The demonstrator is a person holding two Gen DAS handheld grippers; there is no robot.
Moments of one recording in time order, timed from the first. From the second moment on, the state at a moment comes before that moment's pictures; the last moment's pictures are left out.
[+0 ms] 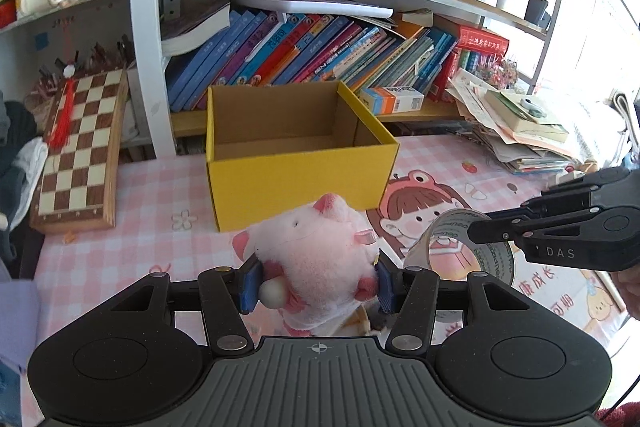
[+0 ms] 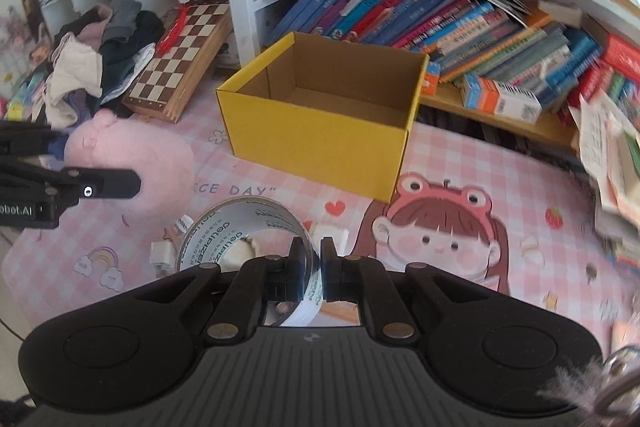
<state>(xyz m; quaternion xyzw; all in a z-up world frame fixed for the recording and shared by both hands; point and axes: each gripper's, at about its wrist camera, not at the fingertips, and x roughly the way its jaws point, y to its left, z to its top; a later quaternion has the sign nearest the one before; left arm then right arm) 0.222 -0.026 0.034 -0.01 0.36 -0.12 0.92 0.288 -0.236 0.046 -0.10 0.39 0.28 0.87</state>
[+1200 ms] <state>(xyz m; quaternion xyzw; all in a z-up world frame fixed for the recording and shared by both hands) 0.424 -0.050 0.057 0.05 0.35 -0.06 0.93 0.505 -0.187 0.069 -0.18 0.34 0.30 0.87</state>
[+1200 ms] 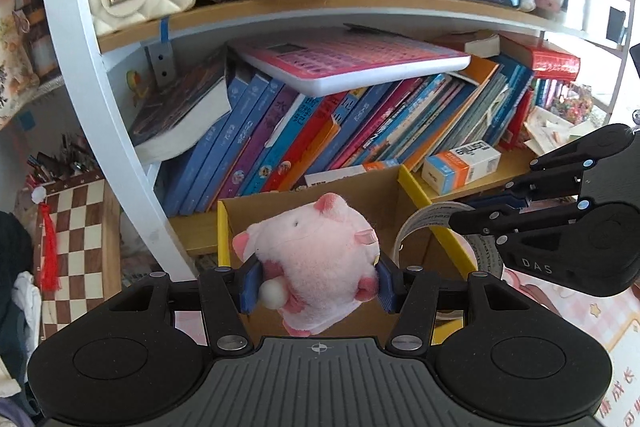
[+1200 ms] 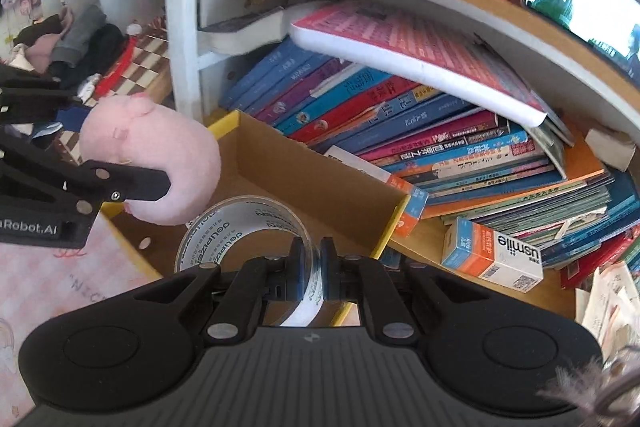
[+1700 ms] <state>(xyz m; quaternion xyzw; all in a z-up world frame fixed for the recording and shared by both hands) 0.479 -0.049 0.011 0.10 0.40 -0.05 0.91 0.553 -0.161 0.026 -0.21 0.37 0.31 0.85</state>
